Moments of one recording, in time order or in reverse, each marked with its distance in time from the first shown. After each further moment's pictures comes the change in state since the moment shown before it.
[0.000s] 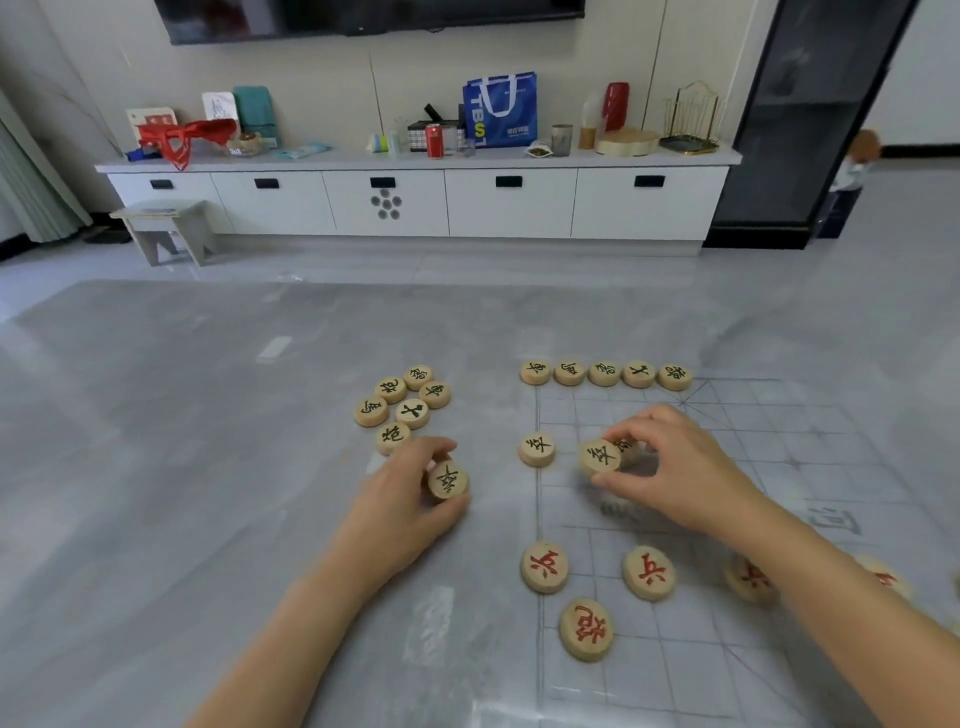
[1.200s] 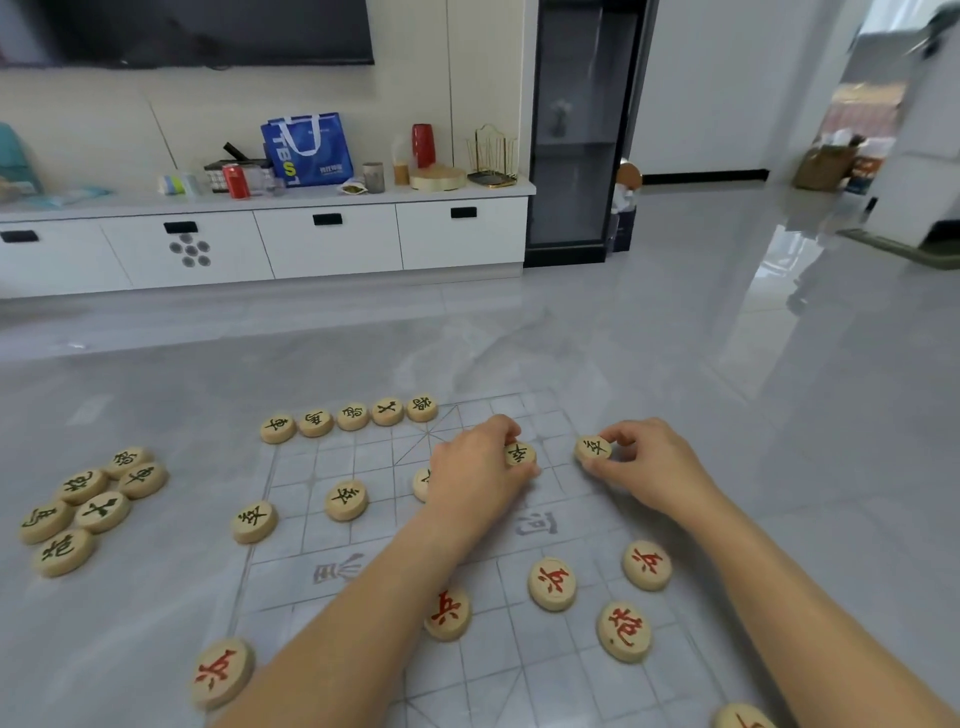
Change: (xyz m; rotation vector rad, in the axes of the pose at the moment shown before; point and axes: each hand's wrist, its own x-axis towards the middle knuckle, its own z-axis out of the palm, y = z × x) left_hand 0.096 0.234 0.196 0.048 -0.185 0.172; right_hand -0.058 0.209 -0.096 0.094 0.267 0.458
